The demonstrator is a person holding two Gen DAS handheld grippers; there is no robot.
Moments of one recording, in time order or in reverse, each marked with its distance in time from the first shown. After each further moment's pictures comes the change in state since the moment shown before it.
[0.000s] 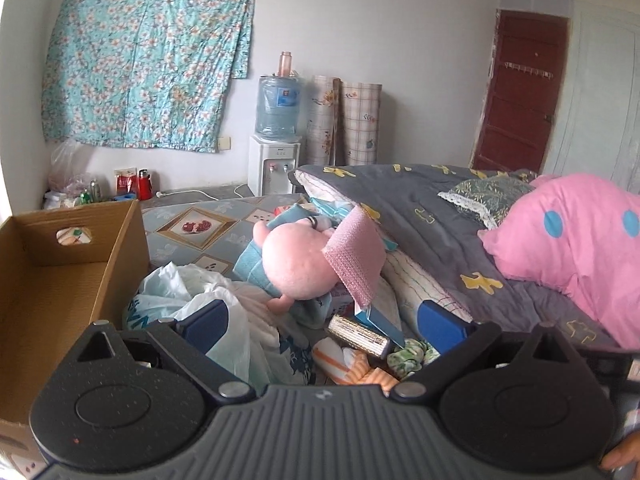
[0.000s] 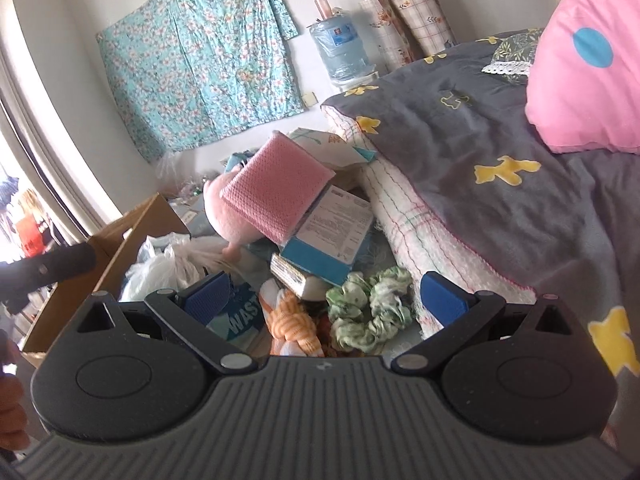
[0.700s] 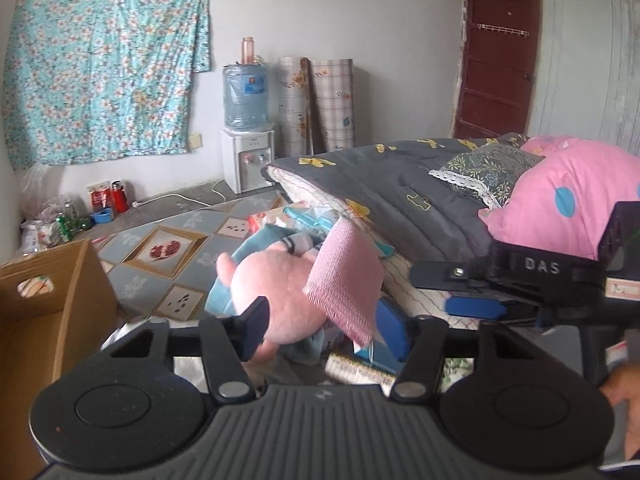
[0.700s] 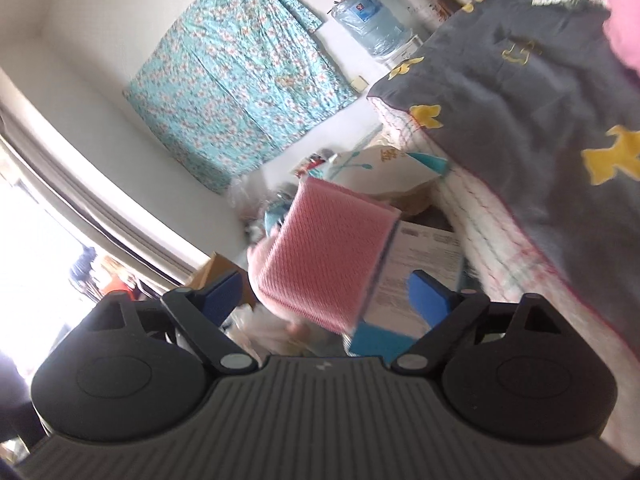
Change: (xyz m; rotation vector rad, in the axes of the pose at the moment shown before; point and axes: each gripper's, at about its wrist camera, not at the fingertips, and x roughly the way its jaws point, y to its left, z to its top) left arm 0.077 -0.011 0.047 0.116 0.062 -0.051; right arm 0.119 -0.031 0.067 0.296 0.049 0.295
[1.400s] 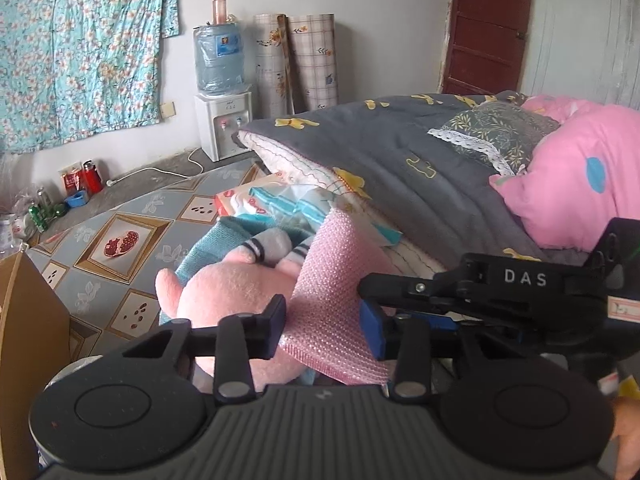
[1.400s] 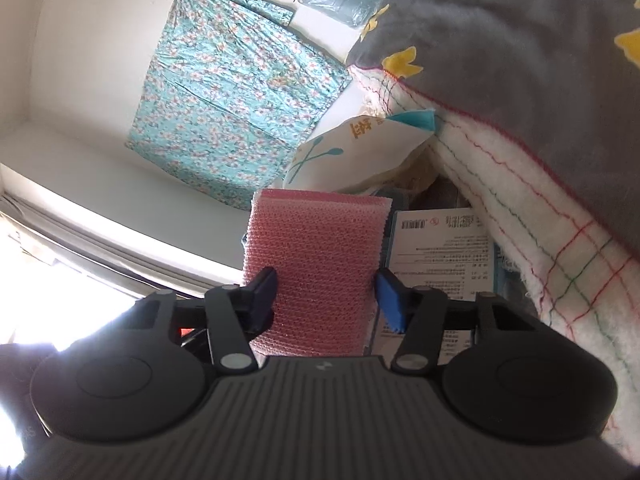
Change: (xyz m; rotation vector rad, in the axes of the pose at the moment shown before) left arm 0.092 -0.003 0.021 0.038 0.128 -0.035; right arm 0.071 -0.050 0.003 0.230 0.036 0.088
